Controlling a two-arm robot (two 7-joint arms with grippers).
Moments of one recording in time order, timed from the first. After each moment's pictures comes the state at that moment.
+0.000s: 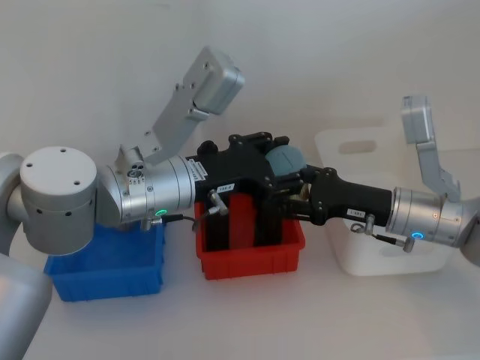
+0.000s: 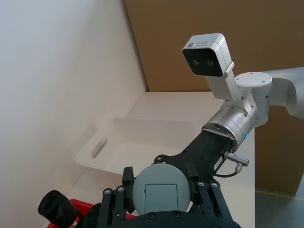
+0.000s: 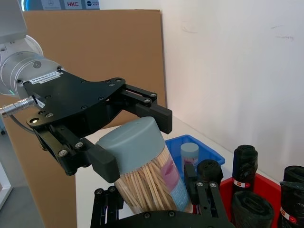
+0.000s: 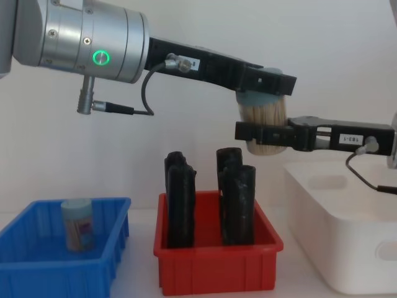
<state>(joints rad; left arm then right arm) -0.60 0.30 0.39 -1.58 -0.19 0.43 -0.79 0.64 0.27 -0.33 -1.04 0.46 0.00 1.10</state>
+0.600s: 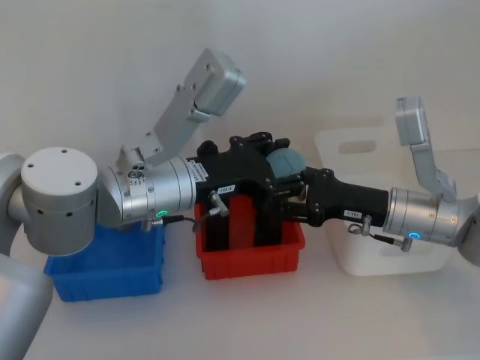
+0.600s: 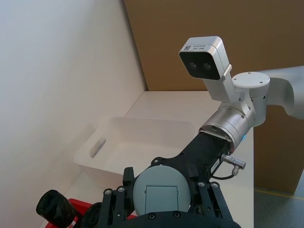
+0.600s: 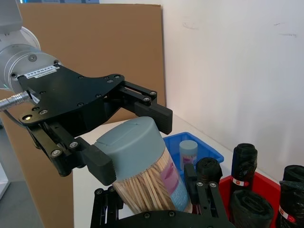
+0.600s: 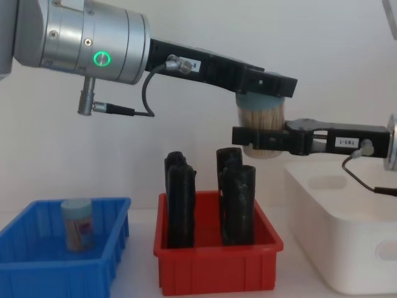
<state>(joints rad) -0.60 0.30 0.39 -1.58 -0.19 0.43 -0.79 0.65 0.27 -0.34 -1.03 0.44 -0.01 1.10</state>
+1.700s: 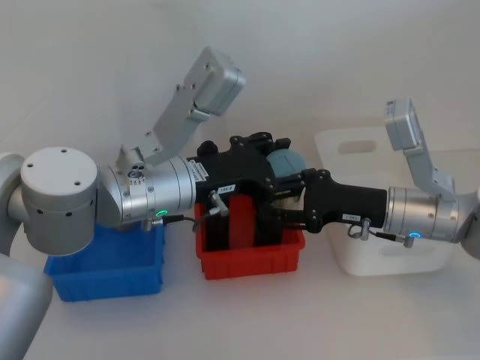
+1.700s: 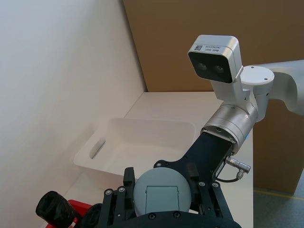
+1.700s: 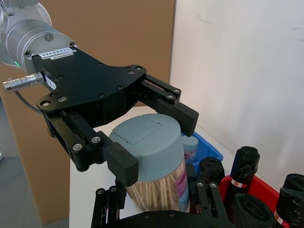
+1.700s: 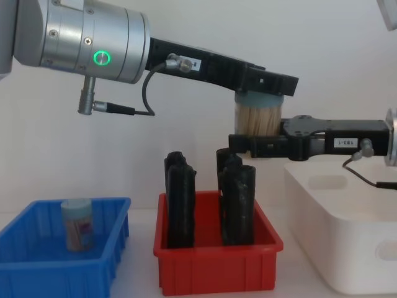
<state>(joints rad) -0.60 0.30 0.39 -1.58 -0.19 0.43 -0.79 0.64 0.29 -0.36 -1.09 0.37 -0.04 1.10</state>
